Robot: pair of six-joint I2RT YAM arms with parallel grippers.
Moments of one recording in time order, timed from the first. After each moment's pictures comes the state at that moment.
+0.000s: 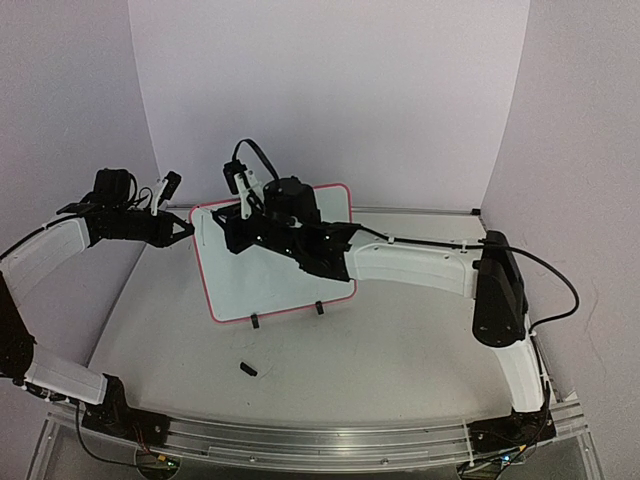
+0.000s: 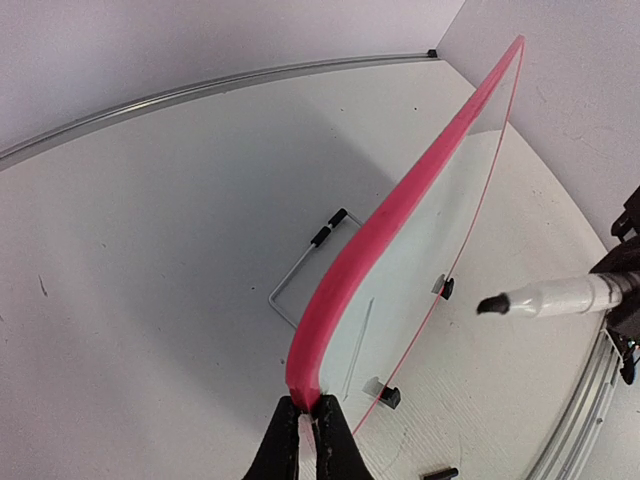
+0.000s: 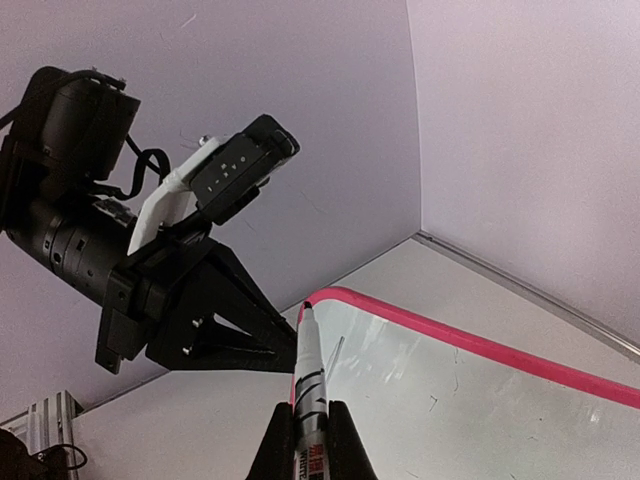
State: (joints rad) left arm -0.10 1.28 1.06 -0.46 0.63 0.13; right arm 1.09 2.24 1.99 0.15 0.08 0.15
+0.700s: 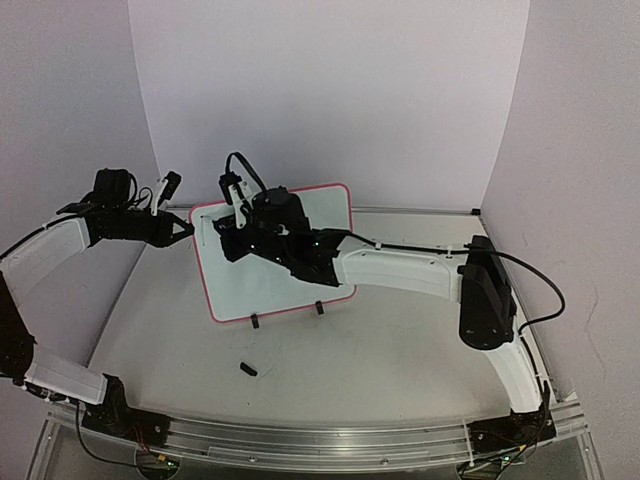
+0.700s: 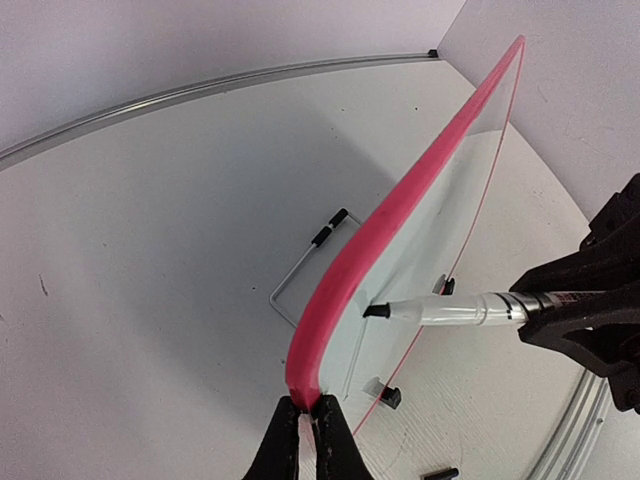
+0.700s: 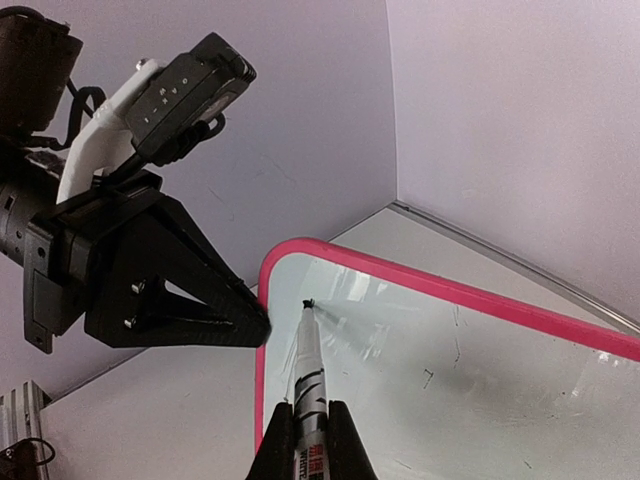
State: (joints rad) left arm -0.10 1.28 1.06 -0.46 0.63 0.13; right arm 1.09 2.30 2.05 0.10 0.15 0.15
